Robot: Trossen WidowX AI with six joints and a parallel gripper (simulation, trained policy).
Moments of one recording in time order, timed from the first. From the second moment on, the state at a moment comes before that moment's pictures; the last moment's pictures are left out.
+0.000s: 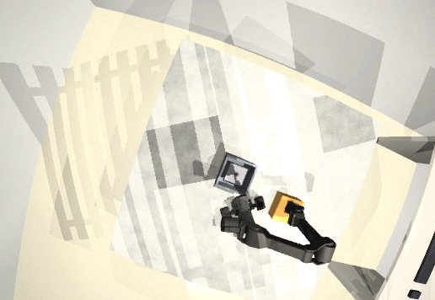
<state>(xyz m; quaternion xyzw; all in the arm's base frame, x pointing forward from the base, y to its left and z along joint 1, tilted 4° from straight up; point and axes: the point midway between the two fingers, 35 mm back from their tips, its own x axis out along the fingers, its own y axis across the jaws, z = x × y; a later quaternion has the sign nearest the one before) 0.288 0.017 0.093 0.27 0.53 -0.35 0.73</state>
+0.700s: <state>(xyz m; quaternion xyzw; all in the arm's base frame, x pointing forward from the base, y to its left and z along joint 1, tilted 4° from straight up) 0.324 -0.052 0.075 0.32 0.51 -0.38 0.70</state>
